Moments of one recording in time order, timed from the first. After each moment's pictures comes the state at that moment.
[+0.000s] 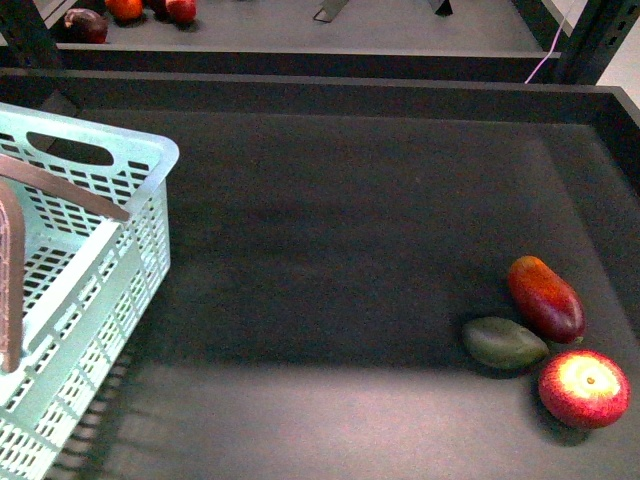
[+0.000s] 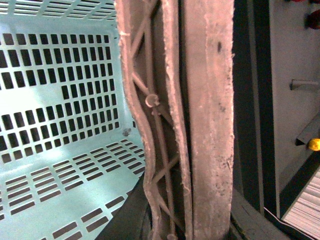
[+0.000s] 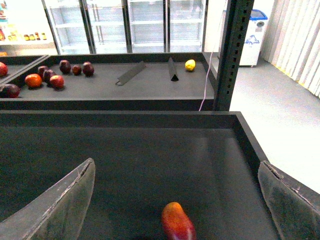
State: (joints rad) left arm 0.15 1.51 0.80 -0.05 0.06 -1.15; right arm 0.00 0.00 0.02 0.00 0.00 0.00
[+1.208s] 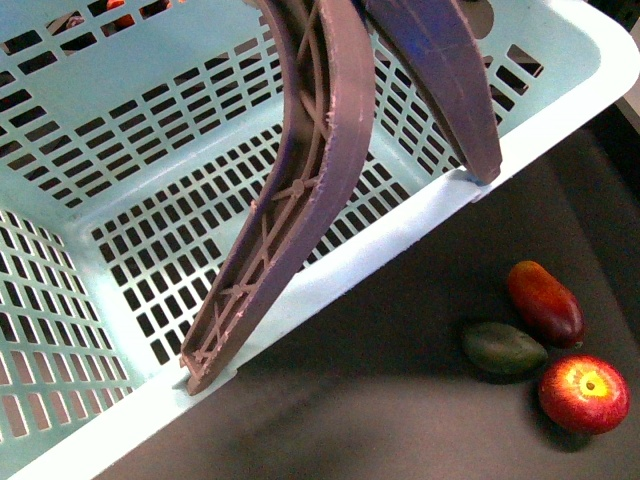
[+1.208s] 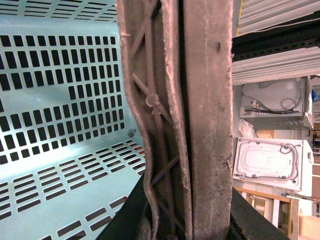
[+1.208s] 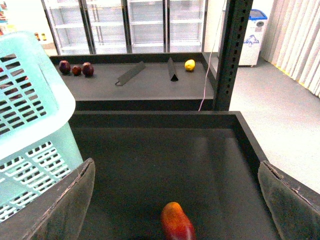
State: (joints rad) left arm -0.50 1.28 1.00 -0.25 0.07 -1.05; right arm 0.00 0.00 0.02 0.00 0.00 0.00
